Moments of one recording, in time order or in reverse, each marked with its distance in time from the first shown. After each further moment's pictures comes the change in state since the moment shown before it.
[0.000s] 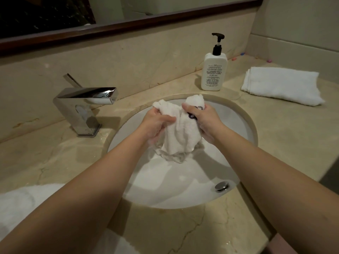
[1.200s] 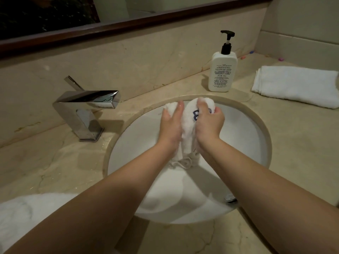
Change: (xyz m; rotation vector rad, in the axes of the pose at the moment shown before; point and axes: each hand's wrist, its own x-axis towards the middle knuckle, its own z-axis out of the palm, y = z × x) left_hand -0.003 -0.010 0.044 -0.094 0.186 0.092; right_hand -0.004 0.006 0.043 0.172 0.485 -0.173
